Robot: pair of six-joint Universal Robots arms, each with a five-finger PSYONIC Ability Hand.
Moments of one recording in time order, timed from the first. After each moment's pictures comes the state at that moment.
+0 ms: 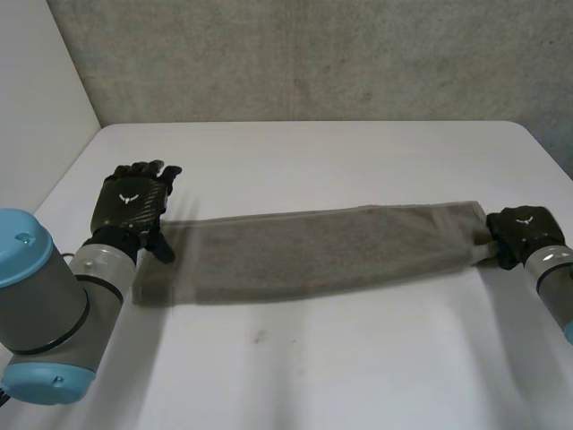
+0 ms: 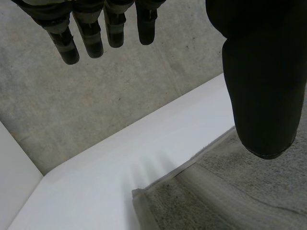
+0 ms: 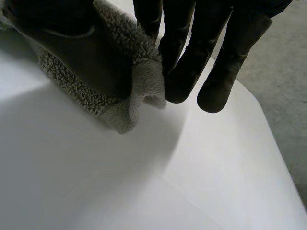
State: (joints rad) left arm 4.37 -1.83 -1.86 3.63 -1.60 3.34; right arm 1.56 -0.97 1.63 -0.33 1.42 2.62; left_hand 0.18 0.17 0.17 0.17 0.03; right_hand 1.33 1.32 1.32 1.34 1.15
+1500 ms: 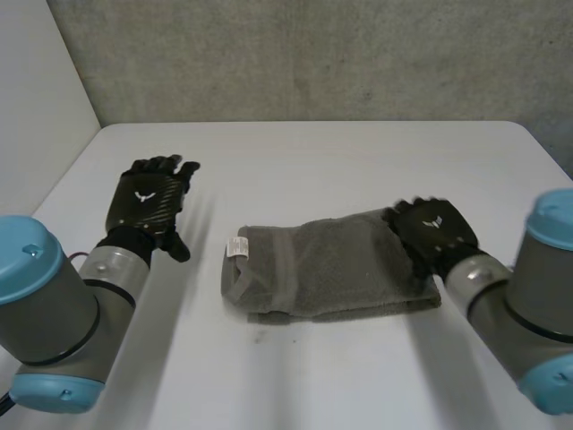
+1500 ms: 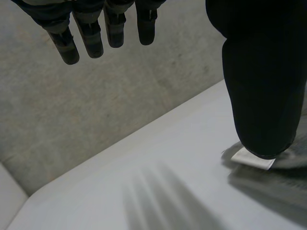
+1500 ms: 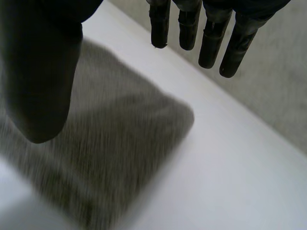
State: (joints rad) left arm 4.29 -1.81 -1.86 3.65 -1.60 3.34; right arm 1.92 -1.23 1.76 -0.20 1.44 2.76; left_hand 0.18 0.17 0.17 0.17 0.03; right_hand 0.23 0.25 0.24 0.25 0.06
